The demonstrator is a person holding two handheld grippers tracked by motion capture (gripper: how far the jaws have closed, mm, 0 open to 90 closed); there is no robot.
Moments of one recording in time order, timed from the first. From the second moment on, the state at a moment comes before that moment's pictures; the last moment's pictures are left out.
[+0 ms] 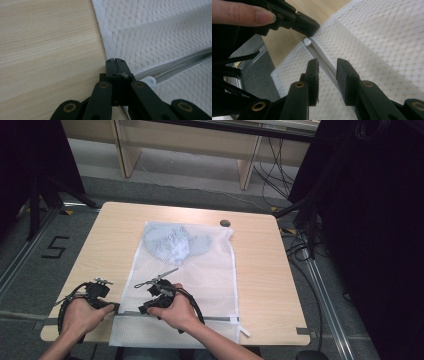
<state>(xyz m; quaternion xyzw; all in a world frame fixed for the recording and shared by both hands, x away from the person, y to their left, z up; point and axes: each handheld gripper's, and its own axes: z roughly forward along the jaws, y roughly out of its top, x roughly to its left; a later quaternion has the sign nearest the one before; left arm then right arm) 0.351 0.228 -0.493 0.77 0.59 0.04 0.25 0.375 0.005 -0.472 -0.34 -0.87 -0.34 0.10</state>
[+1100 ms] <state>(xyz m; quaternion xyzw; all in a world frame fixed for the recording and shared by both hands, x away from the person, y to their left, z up) 0.351 0.228 -0.495 0.76 0.59 0.05 0.26 0.385 0.051 -0.485 -0.35 -0.86 -0.33 0.15</state>
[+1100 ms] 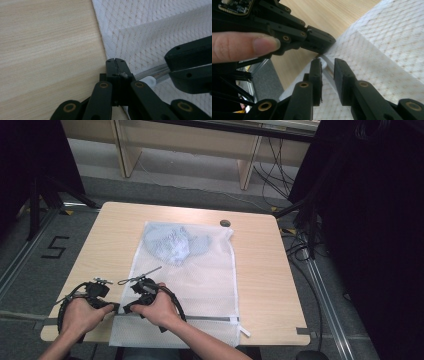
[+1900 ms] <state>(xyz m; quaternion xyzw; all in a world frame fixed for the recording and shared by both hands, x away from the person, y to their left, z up) 0.352 0.231 -0.493 0.77 0.58 0.04 0.25 0.387 0.068 -0.495 -0.36 -0.86 -0.32 0.18</state>
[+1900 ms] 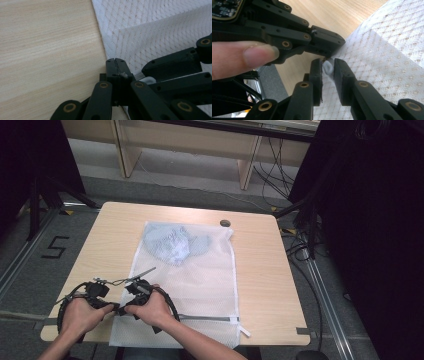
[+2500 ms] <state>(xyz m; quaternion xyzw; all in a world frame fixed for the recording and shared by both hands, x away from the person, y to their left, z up) 0.352 0.230 -0.494 0.77 0.58 0.04 0.25 0.389 0.069 -0.498 -0.37 -0.86 -0.31 0.18</state>
